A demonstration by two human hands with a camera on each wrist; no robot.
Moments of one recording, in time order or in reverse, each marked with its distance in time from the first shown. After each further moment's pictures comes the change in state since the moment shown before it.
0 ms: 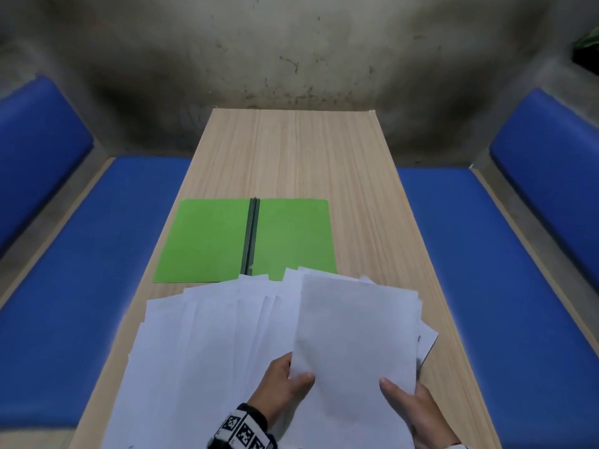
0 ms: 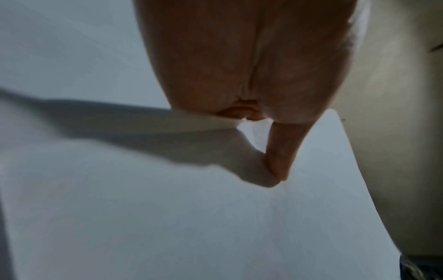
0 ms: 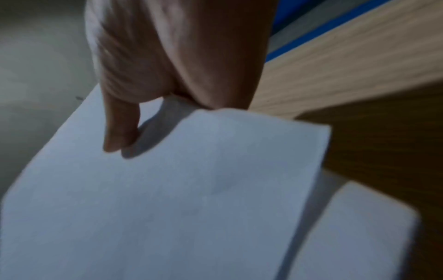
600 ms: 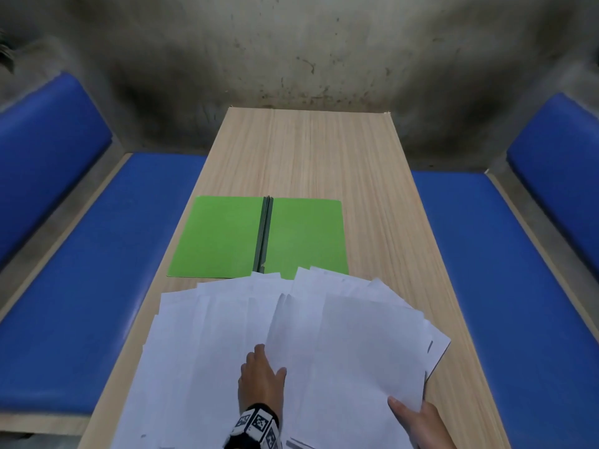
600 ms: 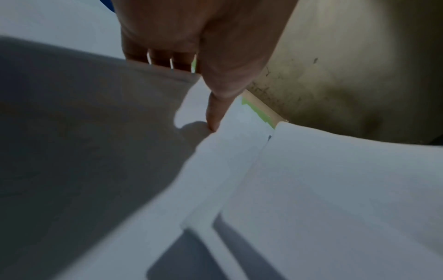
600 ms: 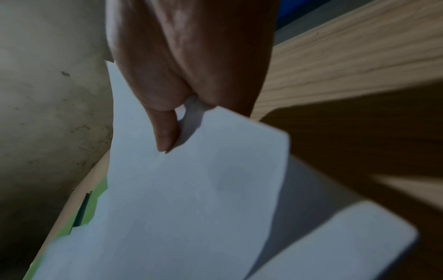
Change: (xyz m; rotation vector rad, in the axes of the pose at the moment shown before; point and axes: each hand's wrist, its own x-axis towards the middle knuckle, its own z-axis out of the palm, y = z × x) left_hand 0.027 -0.034 -0.055 1.103 0.795 -0.113; right_hand 0.016 0.034 -0.009 -0.219 0.207 0.027
